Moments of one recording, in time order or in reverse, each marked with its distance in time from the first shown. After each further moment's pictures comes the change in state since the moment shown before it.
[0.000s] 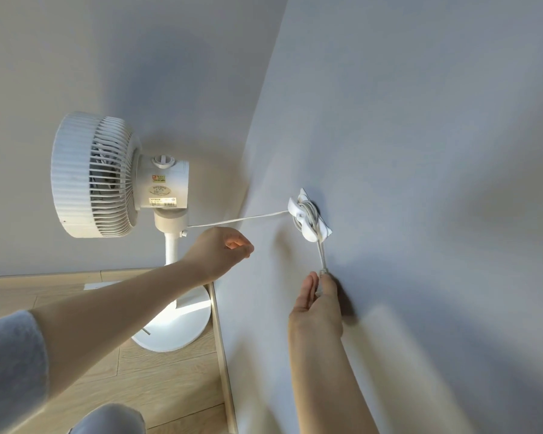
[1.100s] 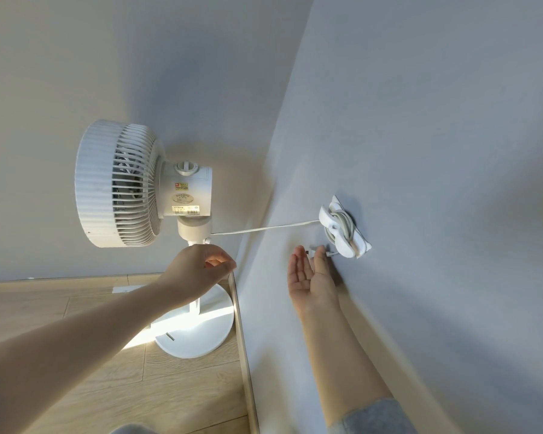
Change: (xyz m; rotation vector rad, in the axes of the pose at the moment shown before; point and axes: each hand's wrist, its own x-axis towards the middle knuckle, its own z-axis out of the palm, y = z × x) left_hand -0.003 -0.052 -0.037 0.130 0.041 -0.103; right_hand 0.076 0.053 0.043 -0.203 -0.445 0.265
